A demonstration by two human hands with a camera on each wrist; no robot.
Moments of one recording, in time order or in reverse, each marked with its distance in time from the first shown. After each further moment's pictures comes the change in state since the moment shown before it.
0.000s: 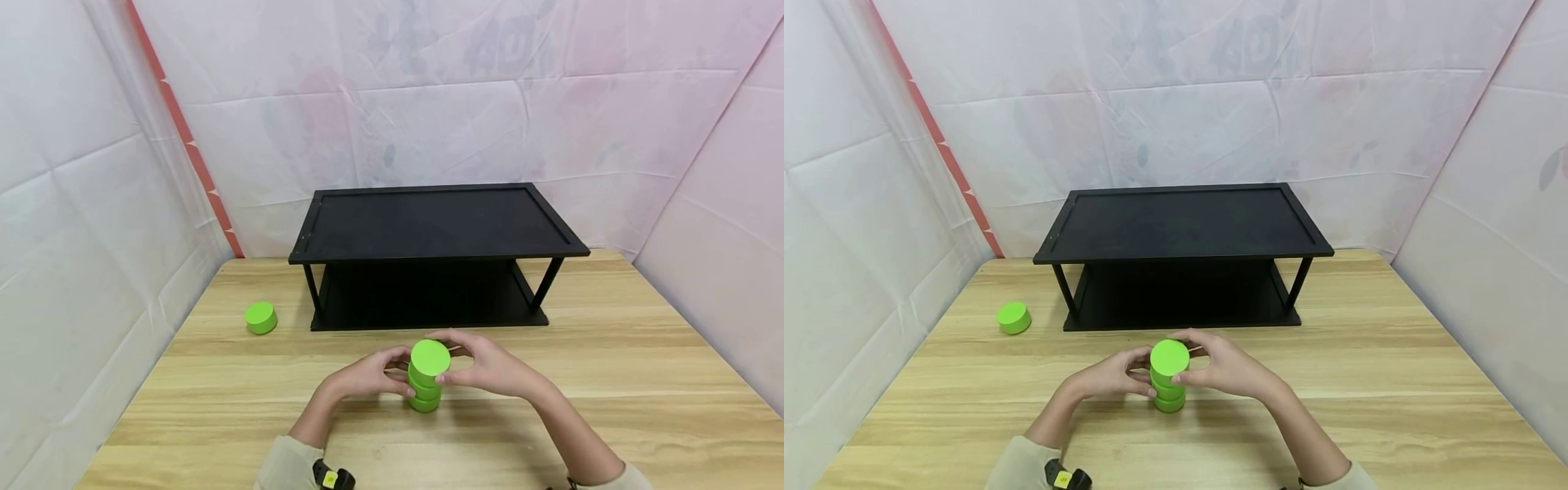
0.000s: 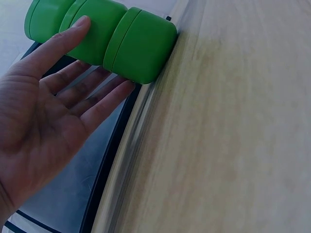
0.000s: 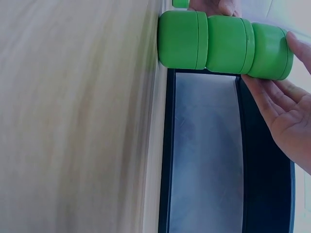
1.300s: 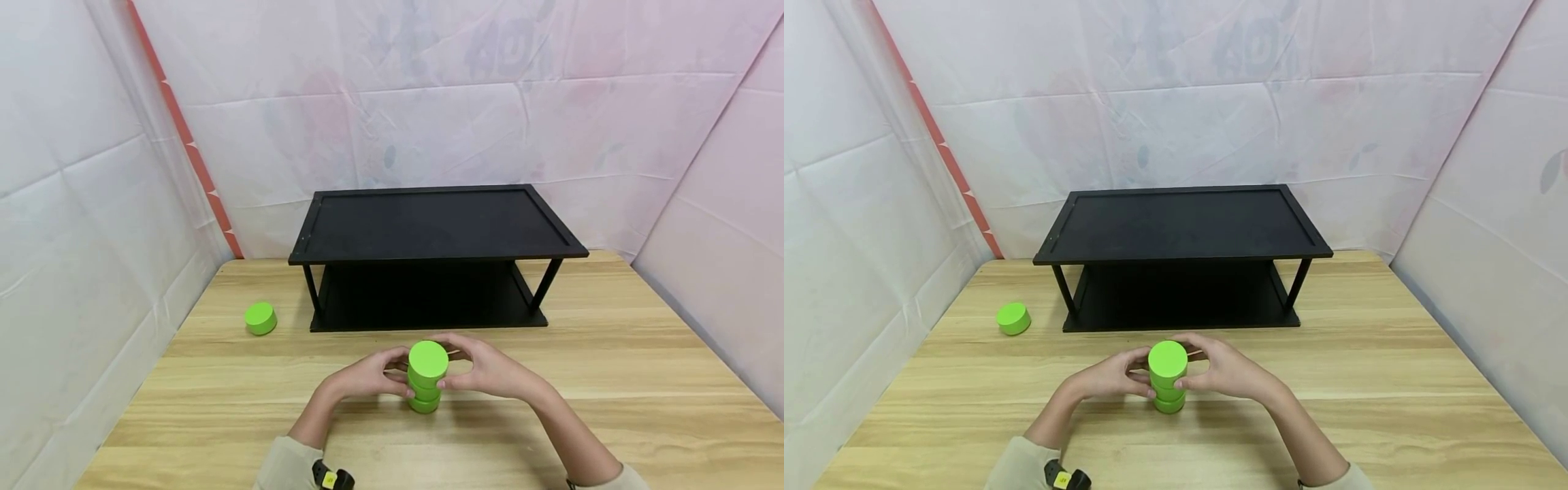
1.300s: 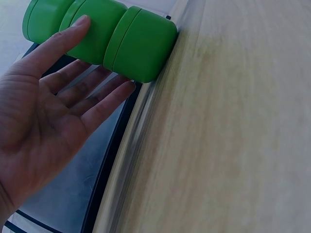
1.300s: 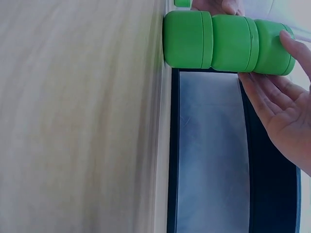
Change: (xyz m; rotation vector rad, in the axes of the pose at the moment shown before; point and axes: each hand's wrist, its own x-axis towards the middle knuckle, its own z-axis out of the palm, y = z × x) left_hand -0.001 -0.001 -0.001 -0.003 -0.016 0.005; right_hand -0.001 0.005 0.002 0.016 -0.023 -0.009
